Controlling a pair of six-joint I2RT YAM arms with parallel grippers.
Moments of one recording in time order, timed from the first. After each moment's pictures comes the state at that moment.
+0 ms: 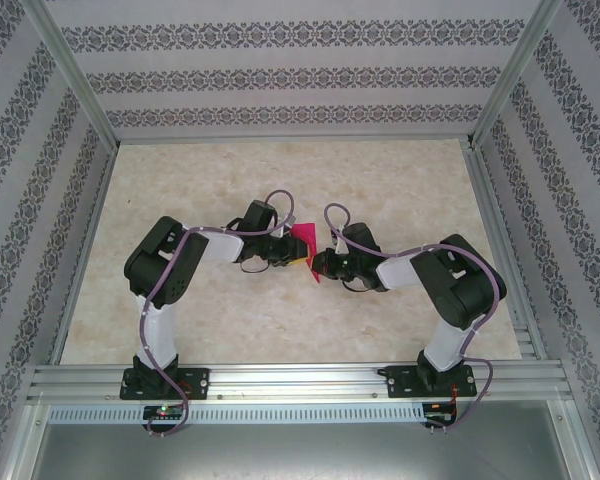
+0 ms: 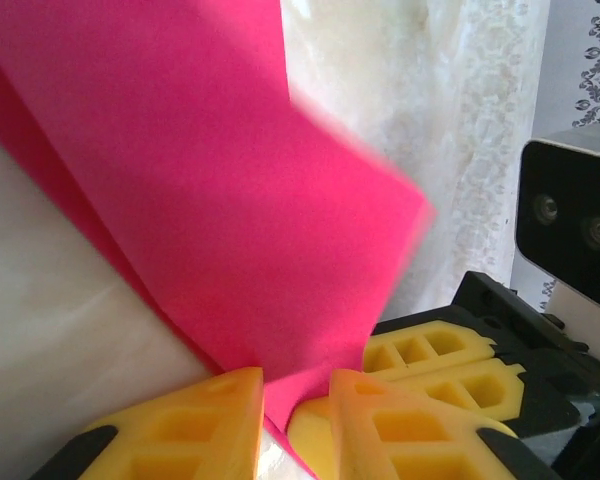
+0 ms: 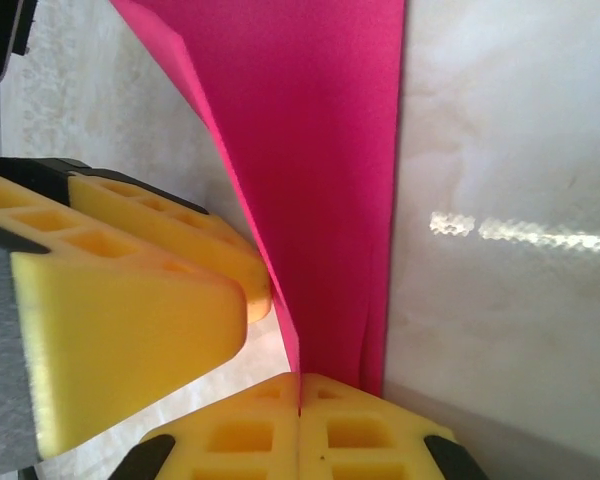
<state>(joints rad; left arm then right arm) -0.53 2.00 1.02 0.14 0.74 -0.80 0.52 1.76 0.62 0.38 -0.47 0.77</state>
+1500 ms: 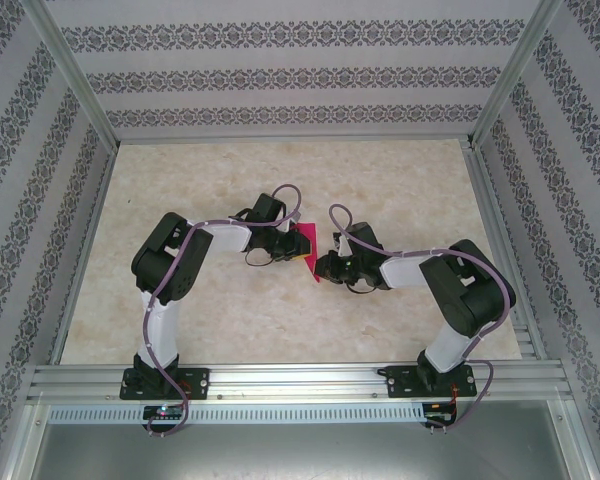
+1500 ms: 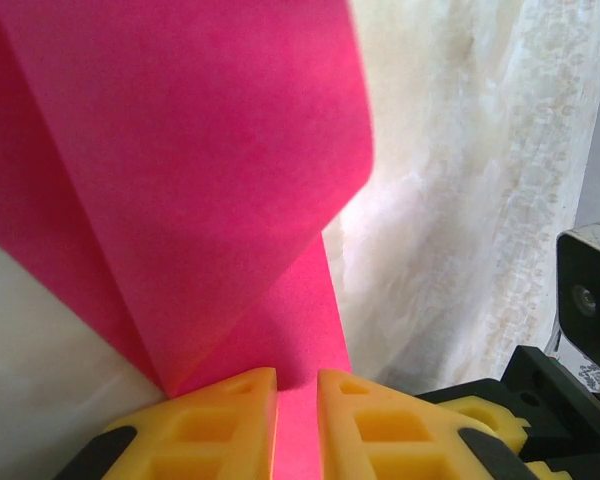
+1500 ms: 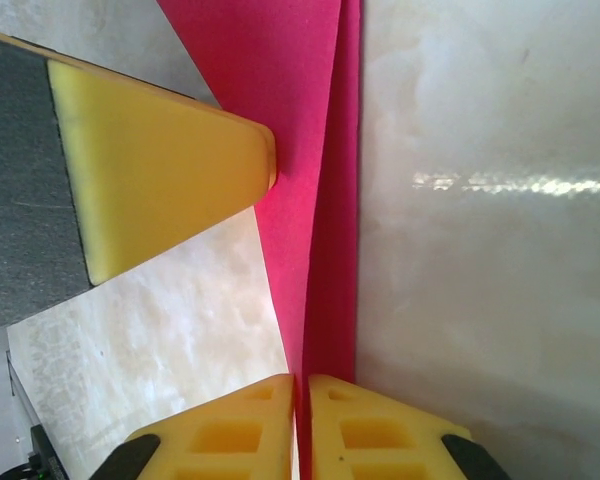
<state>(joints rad) -0.54 2.06 1.17 -0.07 0.66 -0.73 0.51 1.70 0.63 0.21 -0.51 0.77</state>
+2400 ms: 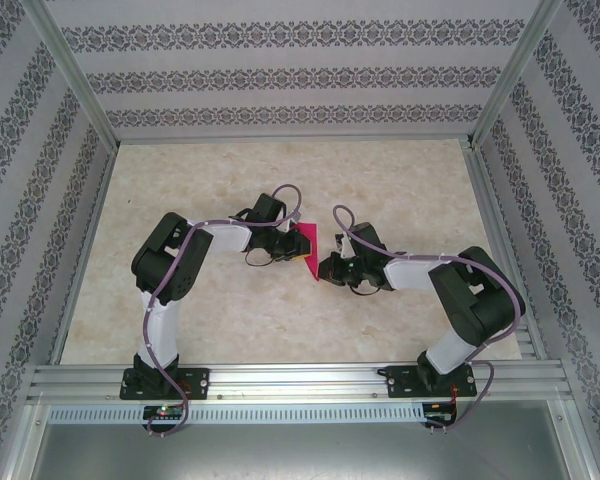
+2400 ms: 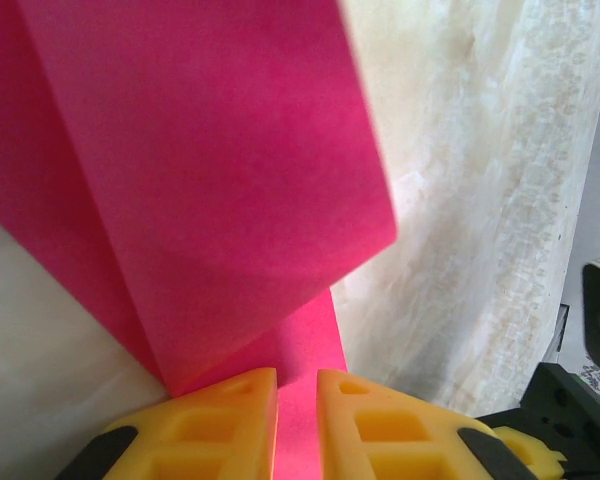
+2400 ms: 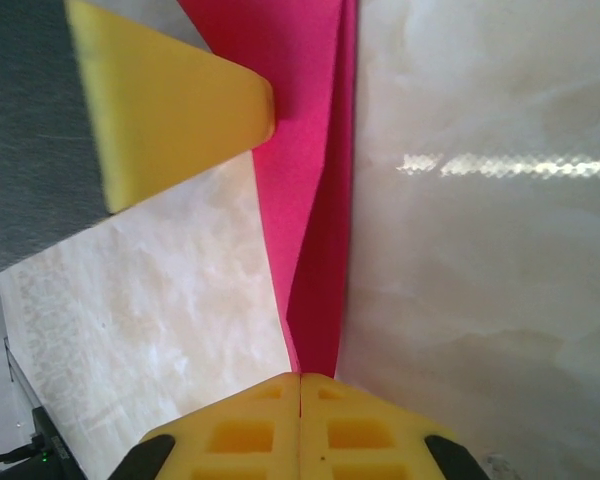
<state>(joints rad) -0.54 2.06 1.17 -0.07 0.66 -0.73 0.51 1.64 0.62 0.11 -0.51 0.75</state>
